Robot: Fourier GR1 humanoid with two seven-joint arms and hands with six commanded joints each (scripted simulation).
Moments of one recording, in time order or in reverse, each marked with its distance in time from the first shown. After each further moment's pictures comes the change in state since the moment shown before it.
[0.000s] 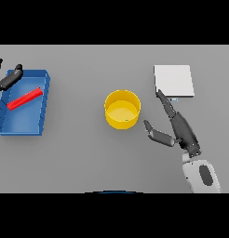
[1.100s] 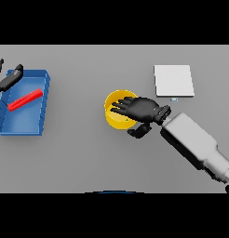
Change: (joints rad) left arm 0.016 -0.009 0.027 0.000 0.048 -0.026 -0.049; right arm -0.629 -0.205 0.480 0.437 0.554 0.353 -0.071
